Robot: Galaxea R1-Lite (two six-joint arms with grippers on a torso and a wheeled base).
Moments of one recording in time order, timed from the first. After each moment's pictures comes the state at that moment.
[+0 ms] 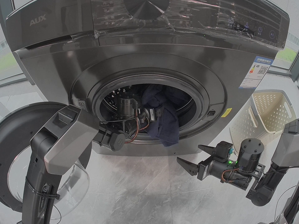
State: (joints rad) left arm -0.50 2.49 -1.63 -0.75 0.04 -0.22; right arm 0.62 2.00 -0.30 -1.54 0.05 0.15
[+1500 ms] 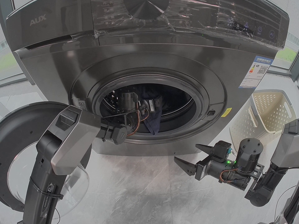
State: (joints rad) left arm -0.49 2.55 -1.80 -0.70 0.10 -0.24; right arm 0.64 2.00 -0.31 -1.54 0.05 0.15
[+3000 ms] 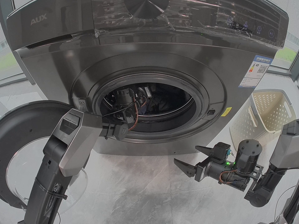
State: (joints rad) left arm -0.47 2.63 -1.99 -0.86 0.20 -0.24; right arm 0.64 2.01 -0.31 -1.54 0.05 0.15
